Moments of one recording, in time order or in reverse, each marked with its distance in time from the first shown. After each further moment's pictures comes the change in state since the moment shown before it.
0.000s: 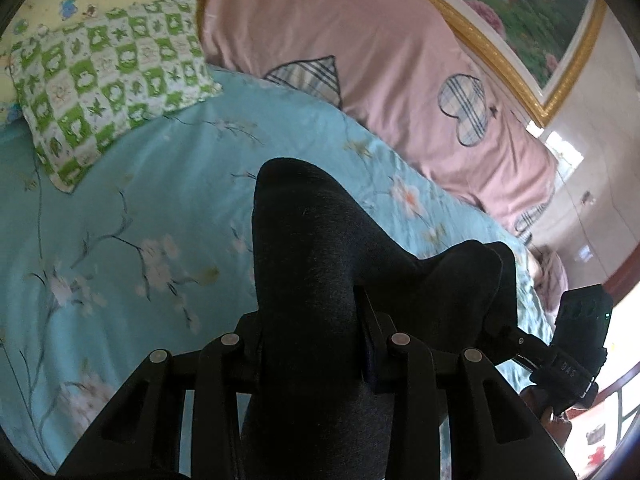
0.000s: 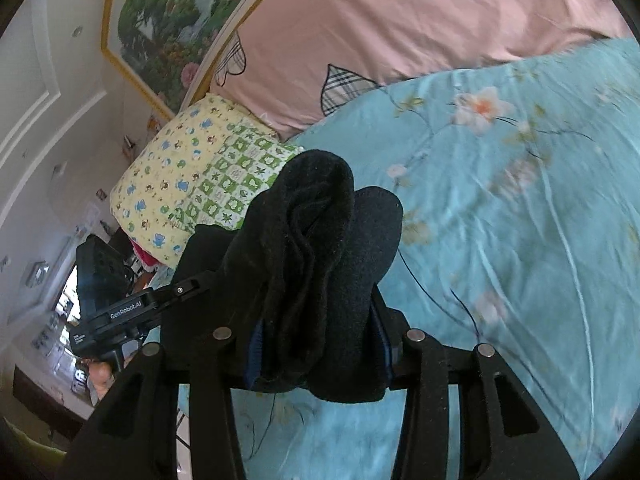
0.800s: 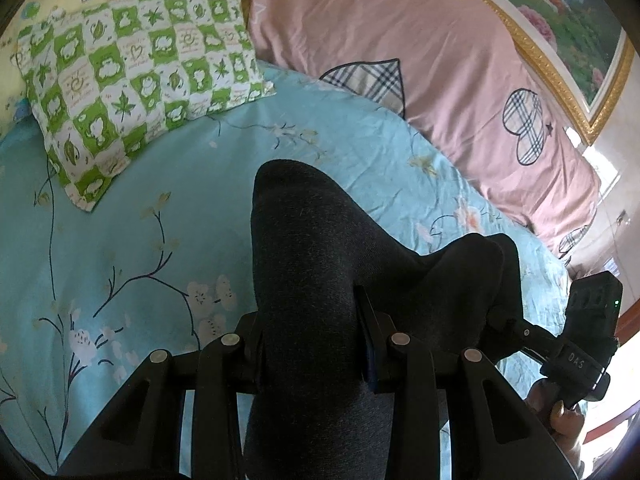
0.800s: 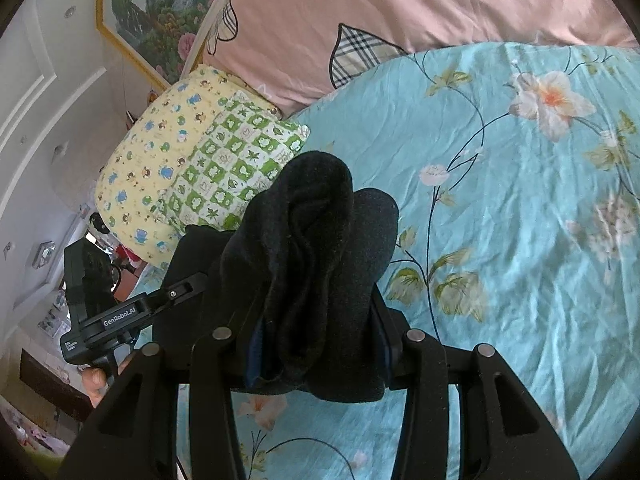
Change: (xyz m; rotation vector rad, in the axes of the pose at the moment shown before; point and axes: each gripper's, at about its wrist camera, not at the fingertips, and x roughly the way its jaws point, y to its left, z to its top) left arm 0.051 0.057 0.034 -0.051 0.002 0.121; right arm 0.103 -0.018 0.042 -0.021 0.108 0.041
